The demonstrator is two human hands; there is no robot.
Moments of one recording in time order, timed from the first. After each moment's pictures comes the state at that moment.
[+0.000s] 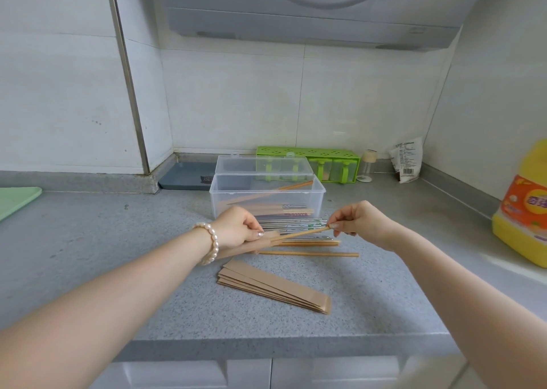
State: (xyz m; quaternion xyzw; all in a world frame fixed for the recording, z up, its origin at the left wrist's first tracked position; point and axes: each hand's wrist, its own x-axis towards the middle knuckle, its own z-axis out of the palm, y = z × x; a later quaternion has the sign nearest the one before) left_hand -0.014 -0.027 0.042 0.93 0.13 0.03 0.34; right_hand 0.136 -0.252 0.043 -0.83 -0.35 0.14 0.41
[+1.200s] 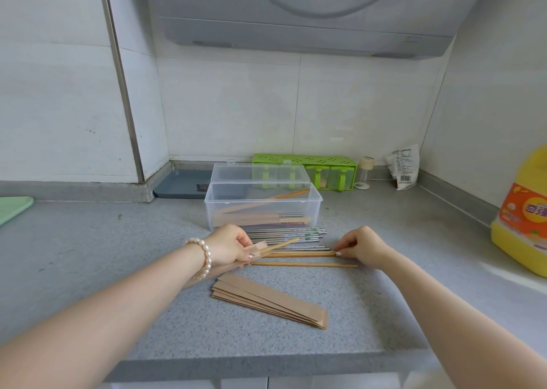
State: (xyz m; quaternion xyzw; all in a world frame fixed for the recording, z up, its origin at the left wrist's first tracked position) left_hand -0.009 -0.019 0.029 0.92 0.16 0.00 0.35; right_hand 0.179 -0.256 -0.007 -0.91 -0.29 0.09 0.29
